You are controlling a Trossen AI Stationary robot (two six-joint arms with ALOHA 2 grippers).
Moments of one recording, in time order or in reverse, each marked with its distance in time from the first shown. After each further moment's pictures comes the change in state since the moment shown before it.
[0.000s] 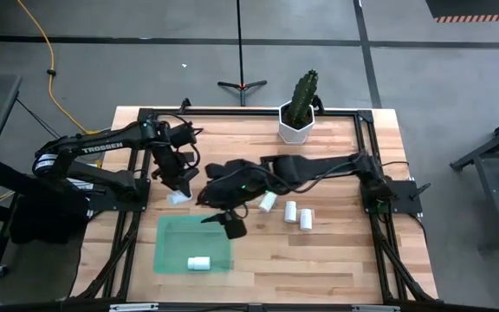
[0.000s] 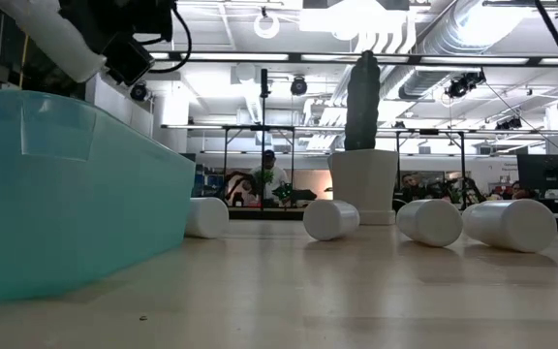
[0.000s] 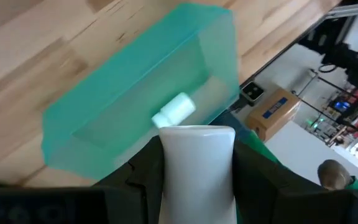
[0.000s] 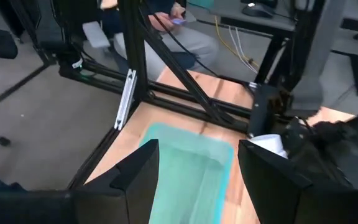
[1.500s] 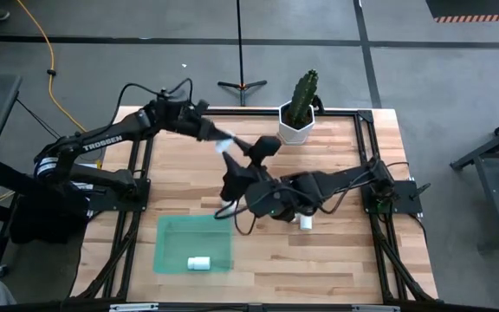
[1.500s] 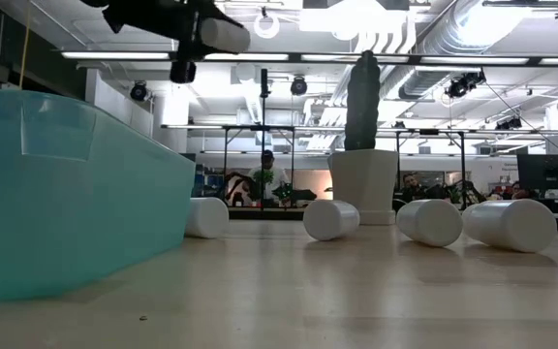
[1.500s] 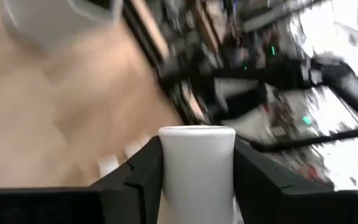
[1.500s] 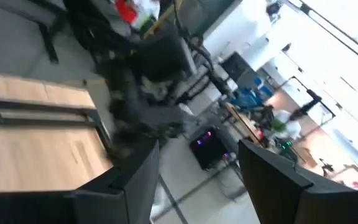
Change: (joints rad) left arm 0.166 -0.001 0.001 1.004 -0.166 -0.095; right arm 0.141 -0.072 0.004 0.100 1.397 -0.346
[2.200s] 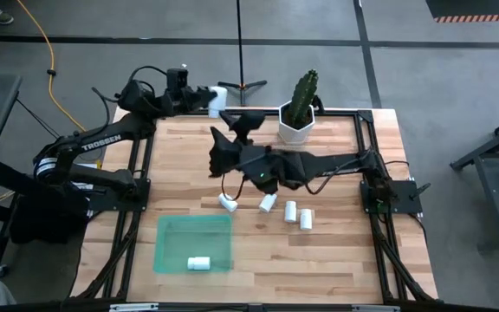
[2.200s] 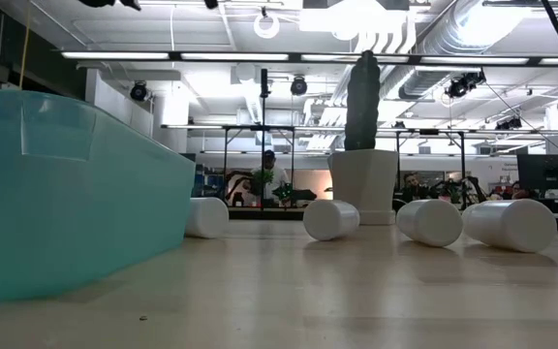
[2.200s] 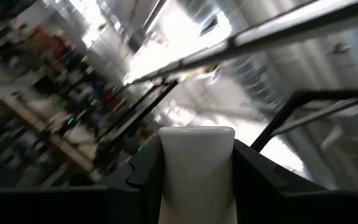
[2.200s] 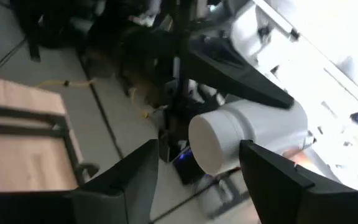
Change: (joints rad) left arm 0.014 -0.003 0.000 0.906 -0.068 -0.224; right arm -0.155 0.025 -0.055 0.279 -0.171 -0.290
